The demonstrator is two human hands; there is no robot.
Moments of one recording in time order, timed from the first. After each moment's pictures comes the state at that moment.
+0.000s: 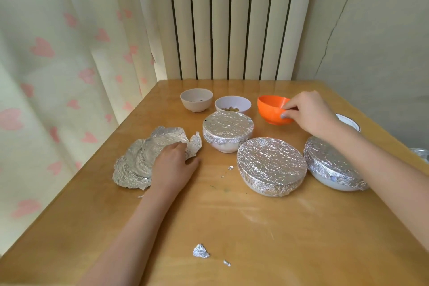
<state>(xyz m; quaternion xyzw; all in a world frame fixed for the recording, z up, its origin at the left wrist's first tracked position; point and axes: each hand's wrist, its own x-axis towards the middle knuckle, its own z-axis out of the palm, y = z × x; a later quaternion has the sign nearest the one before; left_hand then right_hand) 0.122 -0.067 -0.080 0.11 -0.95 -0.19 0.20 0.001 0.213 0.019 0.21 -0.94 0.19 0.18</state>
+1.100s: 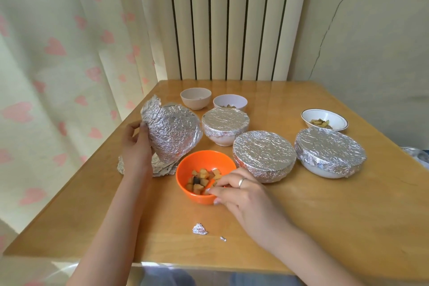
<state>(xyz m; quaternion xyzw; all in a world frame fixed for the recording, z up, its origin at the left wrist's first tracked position) 0.142 -0.103 -0.059 0.19 -0.57 -0.70 0.39 0.194 0.137 -0.070 0.40 -0.84 0.35 0.11</state>
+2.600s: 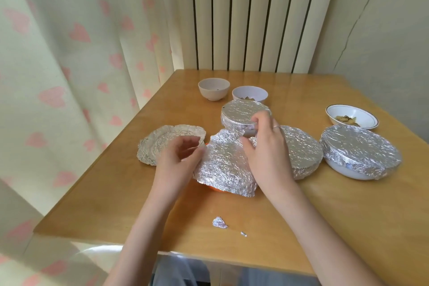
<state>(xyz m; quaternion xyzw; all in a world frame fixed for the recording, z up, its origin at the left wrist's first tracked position) 0.206 -0.059 -0.055 0.13 -0.76 -0.59 0.23 0.146 0.101 -0.035 0.20 -0.88 0.33 0.27</state>
